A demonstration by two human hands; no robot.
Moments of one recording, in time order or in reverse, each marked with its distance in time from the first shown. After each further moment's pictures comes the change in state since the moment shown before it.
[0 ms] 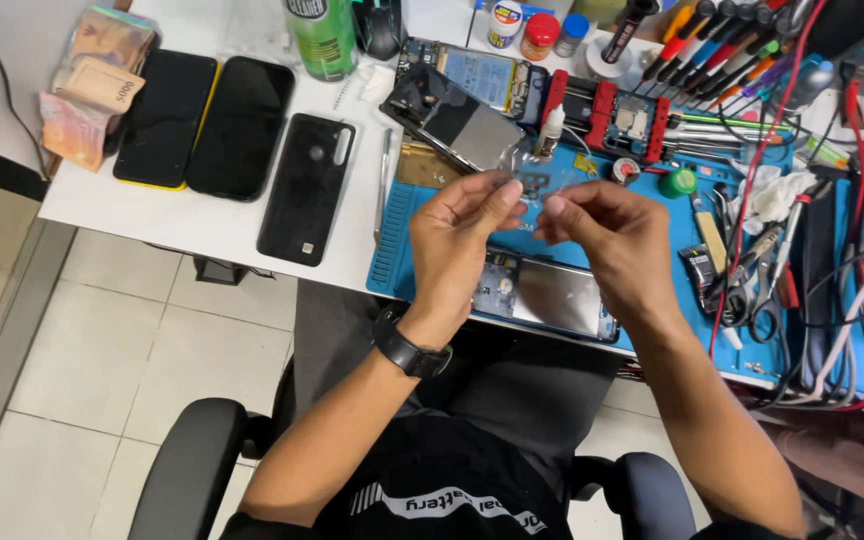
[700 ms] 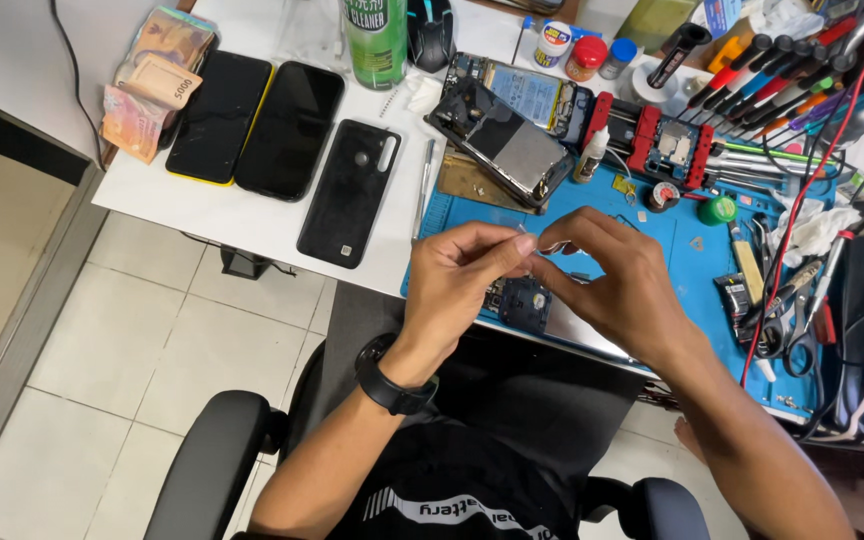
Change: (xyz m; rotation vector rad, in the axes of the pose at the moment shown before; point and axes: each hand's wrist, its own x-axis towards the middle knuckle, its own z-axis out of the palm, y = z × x) left_hand -0.022 0.042 -0.035 0.108 -0.082 -0.042; right_hand -0.018 -0.055 0.041 -0.596 -0.289 -0.621
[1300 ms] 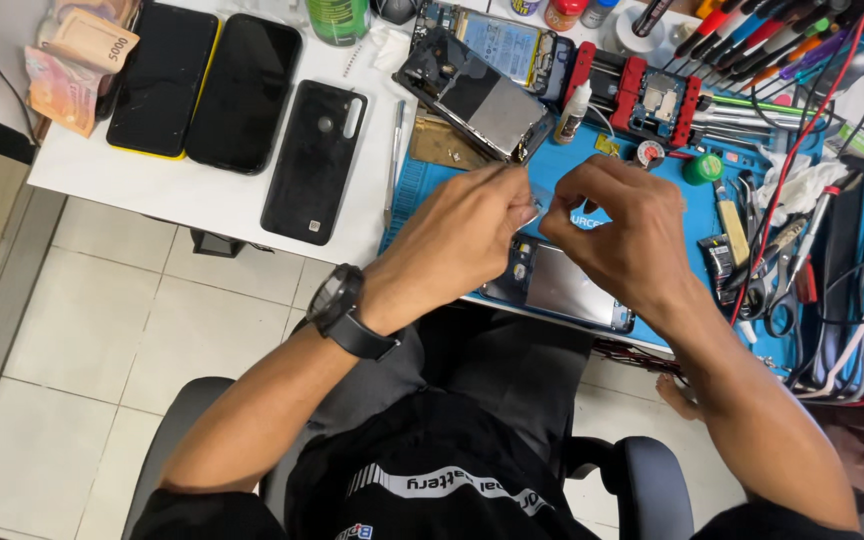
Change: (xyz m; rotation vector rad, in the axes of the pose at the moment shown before) left_hand 0.043 0.018 -0.003 0.899 -0.553 0.428; right_hand -0.012 0.053 -0.009 -0.321 0.056 0.001
